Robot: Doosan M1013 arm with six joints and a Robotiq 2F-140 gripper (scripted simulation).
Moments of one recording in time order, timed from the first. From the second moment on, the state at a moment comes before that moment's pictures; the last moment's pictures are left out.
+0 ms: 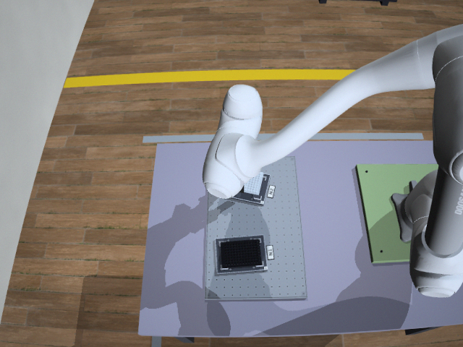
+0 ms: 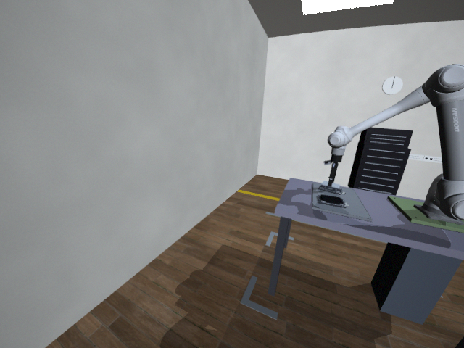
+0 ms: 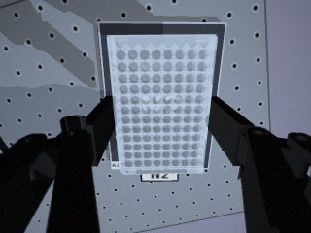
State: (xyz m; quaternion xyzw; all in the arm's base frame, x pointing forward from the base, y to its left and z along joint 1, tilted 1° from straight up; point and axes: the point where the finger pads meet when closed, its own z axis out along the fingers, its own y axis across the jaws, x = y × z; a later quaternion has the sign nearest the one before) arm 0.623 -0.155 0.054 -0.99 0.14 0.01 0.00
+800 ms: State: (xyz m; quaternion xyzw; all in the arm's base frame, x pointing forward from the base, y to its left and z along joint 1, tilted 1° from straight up) arm 0.617 -0.154 0.054 -0.99 0.14 0.01 0.00
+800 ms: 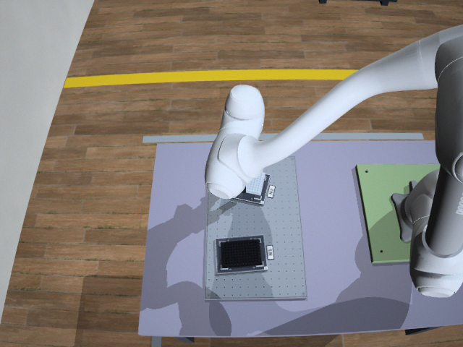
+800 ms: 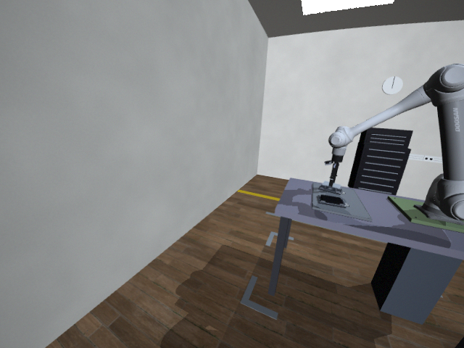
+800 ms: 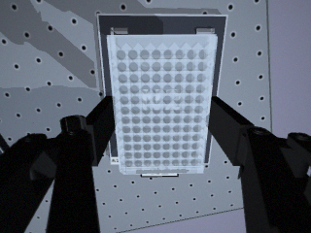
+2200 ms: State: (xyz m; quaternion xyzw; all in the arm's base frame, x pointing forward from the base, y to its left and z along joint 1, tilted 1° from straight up) arm 0.618 -0.155 0.050 -0.99 0.14 0.01 0.00
